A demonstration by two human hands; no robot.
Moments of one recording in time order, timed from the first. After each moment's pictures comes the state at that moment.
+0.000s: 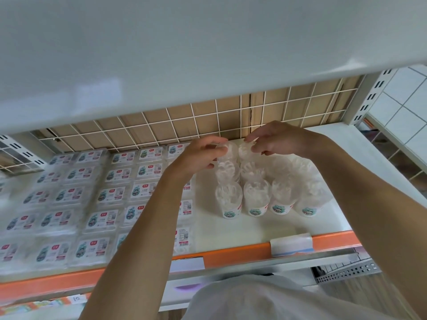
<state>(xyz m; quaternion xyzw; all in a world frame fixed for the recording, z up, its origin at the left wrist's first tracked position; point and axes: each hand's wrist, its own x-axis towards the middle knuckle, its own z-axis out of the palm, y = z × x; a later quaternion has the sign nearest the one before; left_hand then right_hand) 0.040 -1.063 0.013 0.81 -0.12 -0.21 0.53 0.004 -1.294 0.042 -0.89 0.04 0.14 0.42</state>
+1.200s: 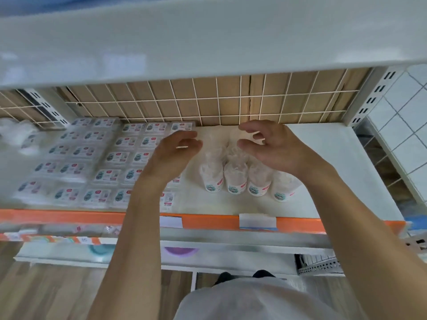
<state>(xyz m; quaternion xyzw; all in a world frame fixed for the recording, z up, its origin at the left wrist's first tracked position) -0.071 -1.050 0.059 0.86 0.03 -0.05 0.51 -0.082 -1.289 0.070 -0.91 -0.06 0.04 0.41</state>
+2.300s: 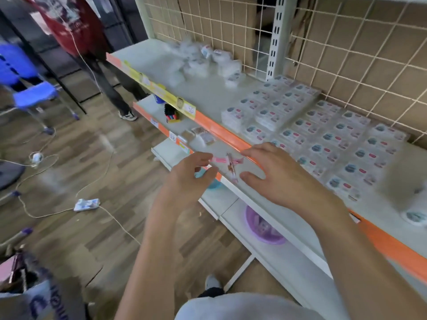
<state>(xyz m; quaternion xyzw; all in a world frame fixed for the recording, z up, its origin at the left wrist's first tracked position) -0.324 -0.787 0.039 0.83 0.33 0.09 0.45 -0.189 -0.955 0.059 -0.86 -0.44 0.14 0.22</state>
